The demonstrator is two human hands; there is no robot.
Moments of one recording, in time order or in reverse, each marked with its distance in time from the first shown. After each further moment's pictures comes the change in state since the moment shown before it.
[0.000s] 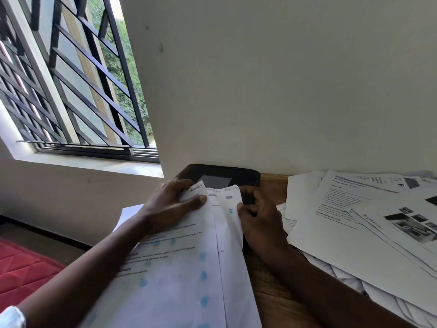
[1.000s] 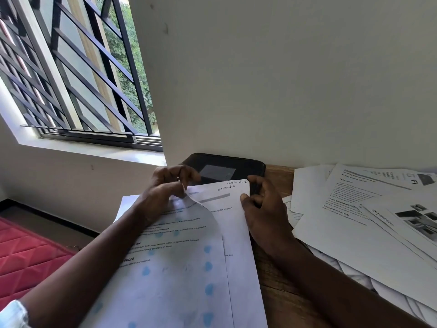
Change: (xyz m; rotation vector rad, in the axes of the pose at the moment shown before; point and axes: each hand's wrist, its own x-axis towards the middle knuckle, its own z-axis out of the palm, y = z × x) left_hand -0.002 -0.009 0.004 -0.610 0.058 0.148; right_hand 0.003 0.004 0.004 0.033 -0.008 0.011
